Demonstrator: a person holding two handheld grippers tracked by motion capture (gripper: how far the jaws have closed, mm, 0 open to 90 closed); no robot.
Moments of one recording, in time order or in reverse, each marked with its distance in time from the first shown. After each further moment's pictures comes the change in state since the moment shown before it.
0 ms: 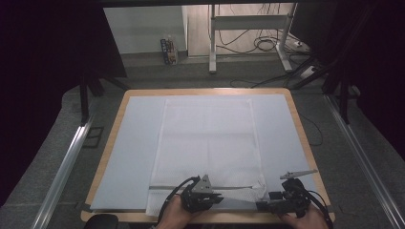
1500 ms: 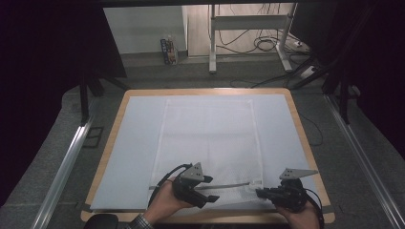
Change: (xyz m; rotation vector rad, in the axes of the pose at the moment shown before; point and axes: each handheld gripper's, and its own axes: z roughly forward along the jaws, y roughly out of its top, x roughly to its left) left arm 0.030 0.021 -0.030 -0.003 -0.070 0.047; right arm -0.002 0.005 0.006 -0.172 -0.002 -0.229
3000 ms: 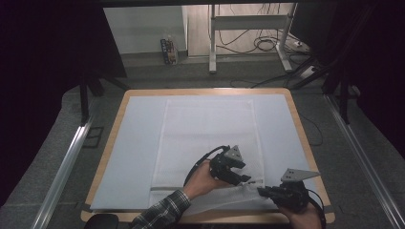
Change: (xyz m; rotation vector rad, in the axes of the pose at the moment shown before) left arm 0.026 0.076 0.078 0.057 -0.030 0.070; right arm 0.002 0.001 -0.006 -0.022 -0.040 -0.097
